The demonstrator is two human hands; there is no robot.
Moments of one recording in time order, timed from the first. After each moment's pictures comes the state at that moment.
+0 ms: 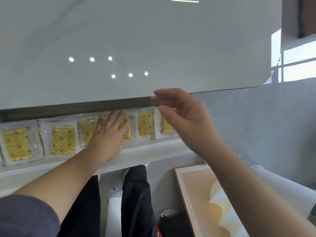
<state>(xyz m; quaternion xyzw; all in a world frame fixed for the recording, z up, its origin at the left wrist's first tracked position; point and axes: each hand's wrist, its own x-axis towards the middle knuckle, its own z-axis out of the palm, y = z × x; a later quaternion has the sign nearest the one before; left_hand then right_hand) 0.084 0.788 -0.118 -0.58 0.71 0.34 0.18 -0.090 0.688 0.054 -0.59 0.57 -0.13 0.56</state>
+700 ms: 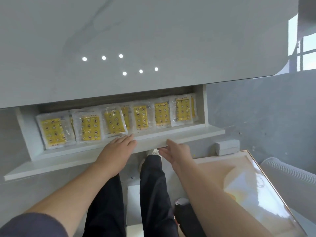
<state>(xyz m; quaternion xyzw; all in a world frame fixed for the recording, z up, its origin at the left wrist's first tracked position) 0.114 0.857 -0.082 -0.54 0.72 0.41 0.15 -0.073 0.799 -0.032 0.02 0.82 -0.07 0.57</state>
